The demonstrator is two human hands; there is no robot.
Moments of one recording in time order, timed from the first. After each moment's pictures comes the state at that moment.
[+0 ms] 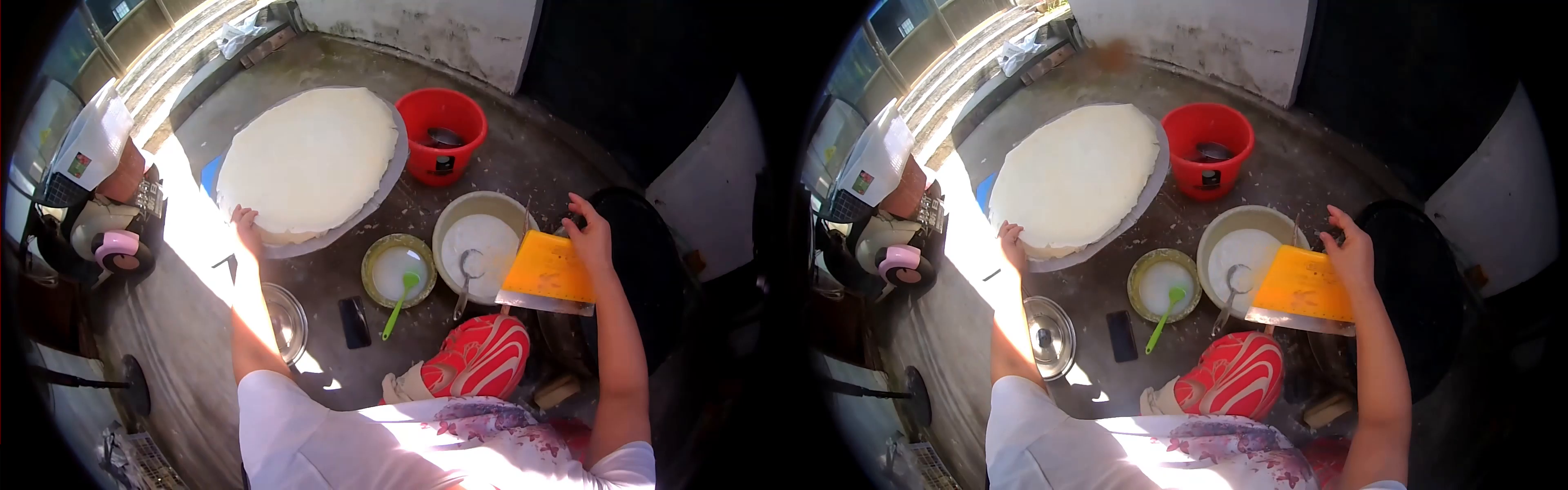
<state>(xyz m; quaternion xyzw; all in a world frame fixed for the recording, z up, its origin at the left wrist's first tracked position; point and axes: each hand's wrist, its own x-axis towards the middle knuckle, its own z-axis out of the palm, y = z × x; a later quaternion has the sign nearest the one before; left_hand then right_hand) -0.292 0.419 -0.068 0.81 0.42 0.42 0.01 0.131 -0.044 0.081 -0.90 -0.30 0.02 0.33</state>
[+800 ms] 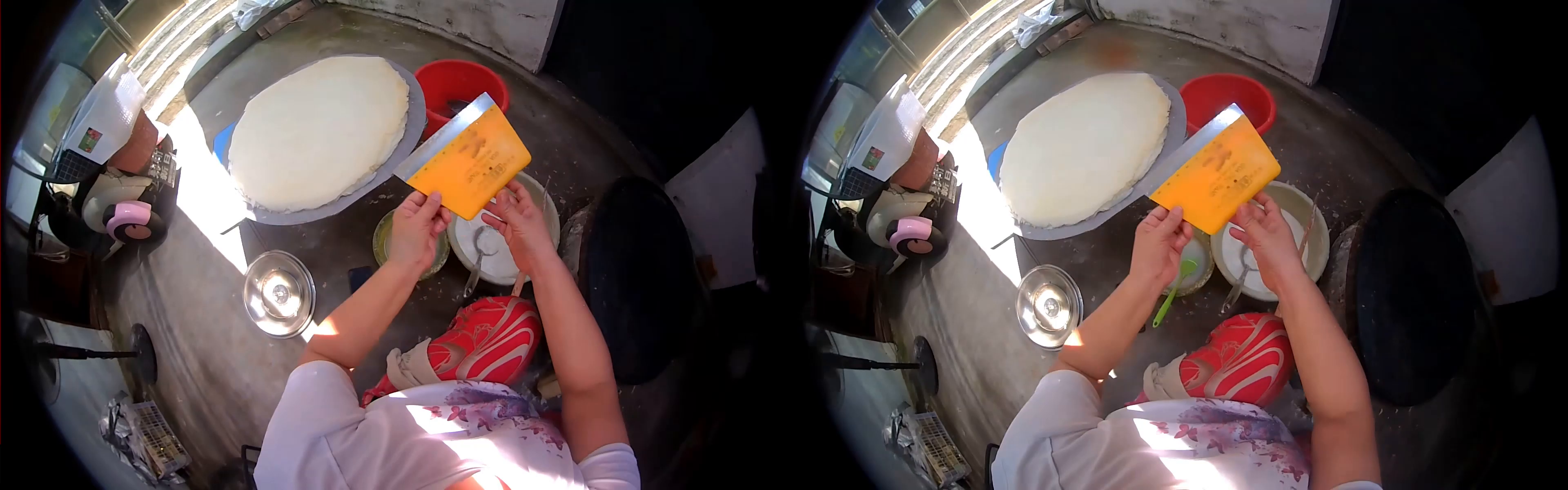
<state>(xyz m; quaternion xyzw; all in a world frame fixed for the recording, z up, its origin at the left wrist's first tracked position) -0.090 0.157 0.011 0.33 0.19 0.33 0.86 0.037 0.043 0.046 -0.54 -0.16 0.44 0.70</state>
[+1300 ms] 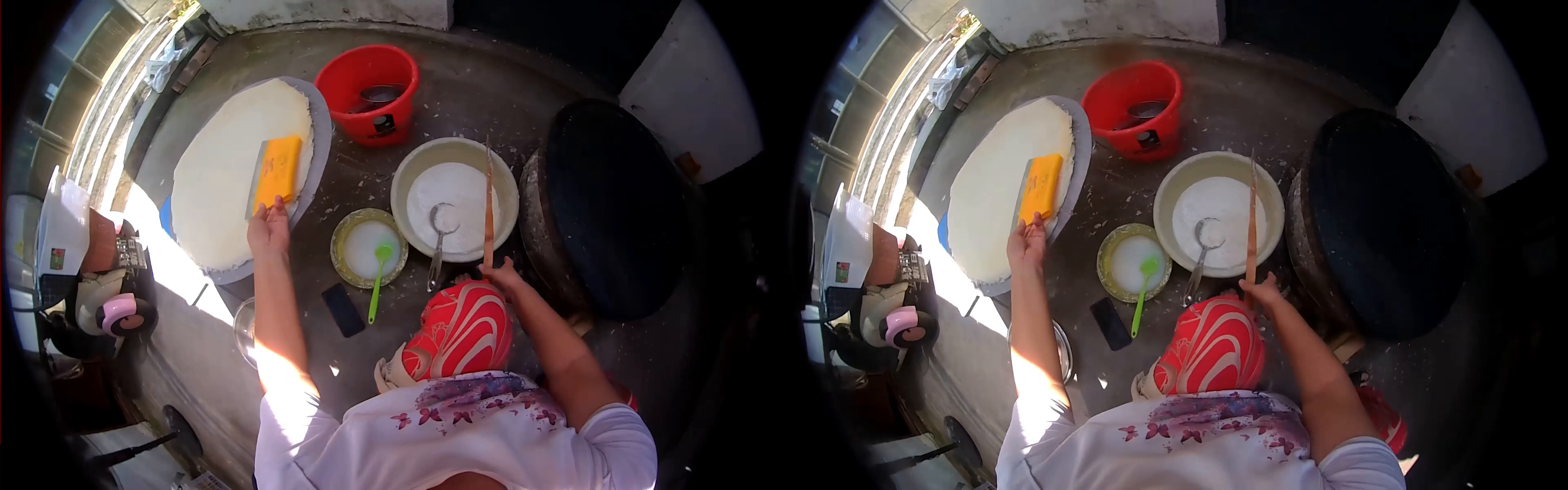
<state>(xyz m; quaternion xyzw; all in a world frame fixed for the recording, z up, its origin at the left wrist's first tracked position) -0.125 0.323 -0.038 0.13 0.35 0.45 0.81 0.059 -0.113 -0.209 -0.76 0.17 0.47 0.42</state>
